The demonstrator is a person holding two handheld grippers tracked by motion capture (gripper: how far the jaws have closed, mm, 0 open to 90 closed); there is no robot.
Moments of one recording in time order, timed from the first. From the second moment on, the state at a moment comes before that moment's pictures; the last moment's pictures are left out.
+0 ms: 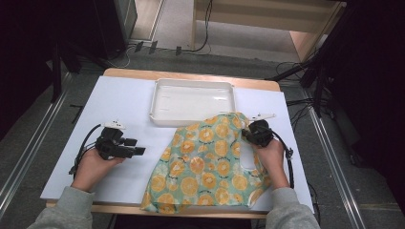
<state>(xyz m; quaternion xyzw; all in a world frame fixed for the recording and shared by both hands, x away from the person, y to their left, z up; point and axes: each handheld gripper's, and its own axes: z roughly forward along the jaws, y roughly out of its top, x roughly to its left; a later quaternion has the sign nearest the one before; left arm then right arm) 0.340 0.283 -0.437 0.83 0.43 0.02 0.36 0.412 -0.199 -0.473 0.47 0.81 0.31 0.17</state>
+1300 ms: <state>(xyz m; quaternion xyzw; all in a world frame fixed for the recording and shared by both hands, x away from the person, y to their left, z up) 0.335 0.282 -0.430 0.82 0.42 0.02 0.39 0.321 -0.135 -0.360 0.38 0.83 0.41 0.08</state>
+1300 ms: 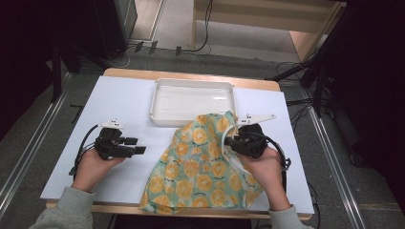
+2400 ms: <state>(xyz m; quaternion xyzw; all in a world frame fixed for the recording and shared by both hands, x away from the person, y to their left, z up) 0.332 0.281 -0.428 0.82 0.42 0.02 0.40 0.294 -0.072 -0.367 0.32 0.85 0.42 0.05</state>
